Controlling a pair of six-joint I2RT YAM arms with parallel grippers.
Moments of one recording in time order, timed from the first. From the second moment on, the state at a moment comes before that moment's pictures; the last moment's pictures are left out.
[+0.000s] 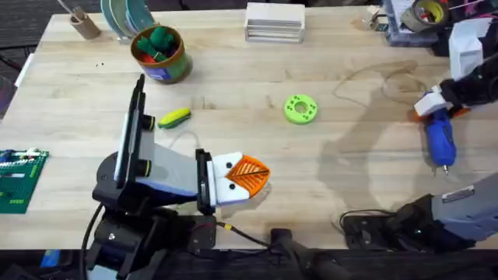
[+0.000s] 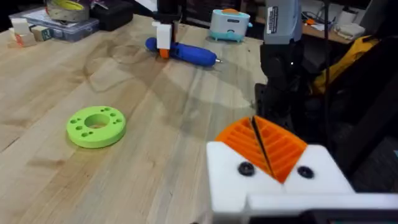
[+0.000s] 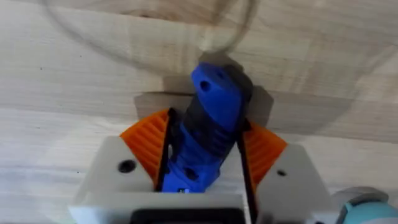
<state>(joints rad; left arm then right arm) -0.23 0.01 0.01 -0.12 1.18 -0.04 -0.55 1.92 1.36 -1.05 0.04 -0.67</state>
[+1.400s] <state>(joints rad) -0.23 0.01 0.01 -0.12 1.18 -0.04 -0.55 1.92 1.36 -1.05 0.04 -0.67</state>
